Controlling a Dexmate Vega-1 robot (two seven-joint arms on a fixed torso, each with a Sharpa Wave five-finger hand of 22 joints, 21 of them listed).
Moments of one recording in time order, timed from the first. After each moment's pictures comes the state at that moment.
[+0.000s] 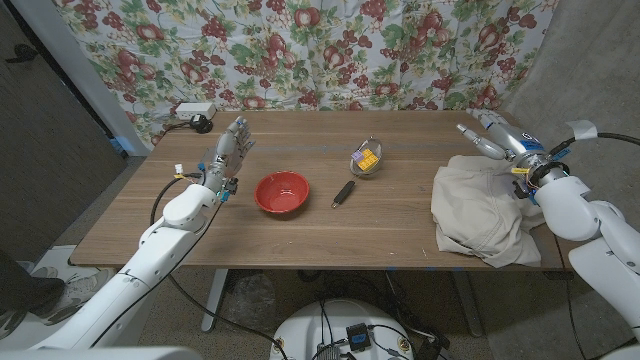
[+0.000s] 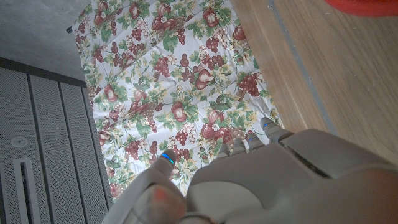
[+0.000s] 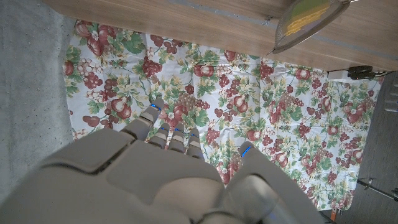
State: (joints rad) left arm 1.08 0.61 0.17 -1.64 -0.56 -0.18 0.01; left_hand 0.01 0.07 0.51 0.19 0.28 -0.17 0.03 0.18 0.17 -0.17 0.00 0.20 0.18 -0.17 0.03 0.19 0.18 -0.07 0.07 0.22 0.19; right arm -1.42 -0.57 0.27 -2.09 -0.67 0.04 0.09; right_hand 0.12 0.10 0.27 0.11 0.31 0.04 -0.08 0.19 0.19 0.02 -0.04 0.19 0.19 -0.06 -0.03 0.19 0.18 0.20 0.00 0.20 0.17
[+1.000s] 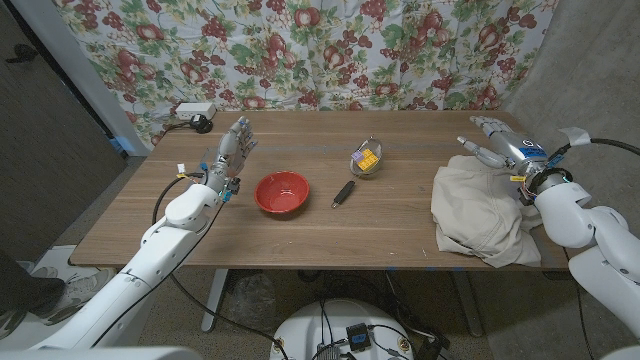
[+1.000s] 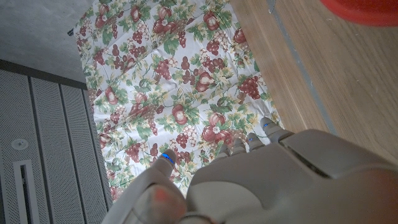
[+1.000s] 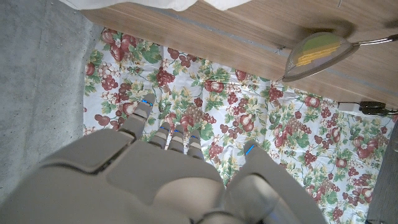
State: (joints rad) left arm 1.08 0.61 0.17 -1.65 -0.56 -0.17 0.02; left_hand 0.01 0.07 0.51 0.19 0.29 -0.17 0.03 0.18 0.17 -0.17 0.00 0.20 0.18 -0.17 0.03 0.19 0.18 -0.07 0.07 0.22 0.19; right arm -1.47 -0.60 0.25 -2.13 -0.79 -0.06 0.09; right_hand 0.14 0.08 0.27 0.09 0.30 0.02 -0.10 0.19 0.19 0.00 -0.04 0.19 0.19 -0.05 -0.04 0.19 0.18 0.21 0.14 0.20 0.17
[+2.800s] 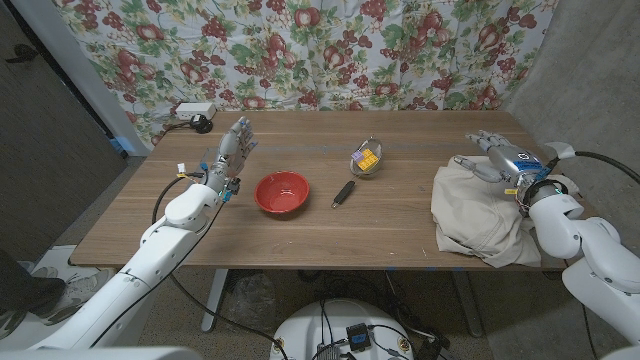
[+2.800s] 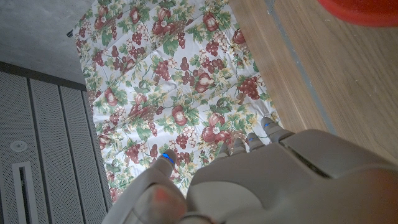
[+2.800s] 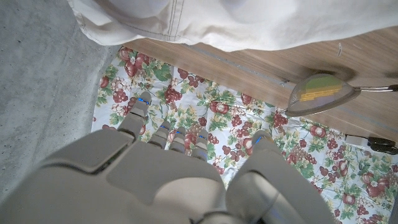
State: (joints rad) left arm 1.08 0.61 0.17 -1.66 -0.56 -0.16 0.02; left_hand 0.01 0.07 0.51 0.19 0.29 -0.17 0.03 0.18 0.17 -0.17 0.00 0.20 0.18 -0.17 0.03 0.19 0.18 -0.07 0.07 0.22 0.19; right arm -1.50 -0.65 0.18 -2.13 -0.88 -0.19 0.08; right_hand 0.24 0.03 0.27 -0.01 0.28 0.03 -0.22 0.19 0.19 -0.04 -0.09 0.19 0.19 -0.04 -0.02 0.19 0.18 0.22 0.21 0.20 0.17
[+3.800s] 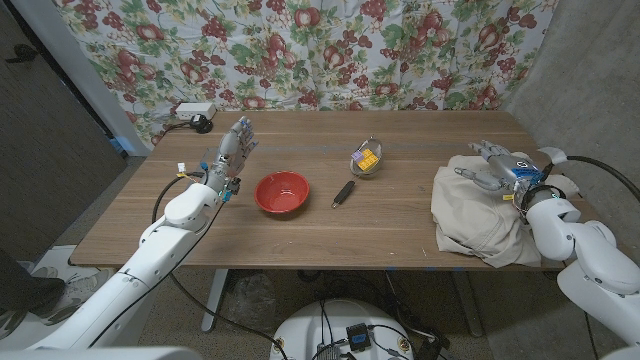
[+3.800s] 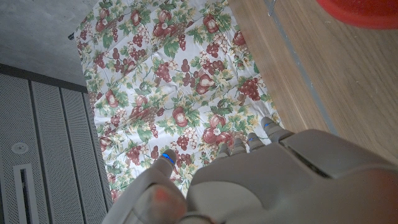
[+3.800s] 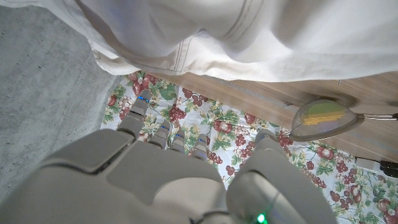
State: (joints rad) left arm 1.08 0.62 0.17 -1.67 -0.56 -0.15 0.02; left_hand 0.01 0.07 0.51 0.19 0.29 -0.17 0.02 0.18 0.17 -0.17 0.00 0.20 0.18 -0.17 0.03 0.19 0.18 -0.07 0.07 0.22 0.19; right arm -1.51 -0.68 0.14 -2.13 -0.89 -0.29 0.13; right_hand 0.24 0.01 0.26 -0.03 0.27 0.01 -0.22 0.18 0.19 -0.07 -0.08 0.18 0.19 -0.05 -0.02 0.19 0.18 0.24 0.21 0.20 0.17
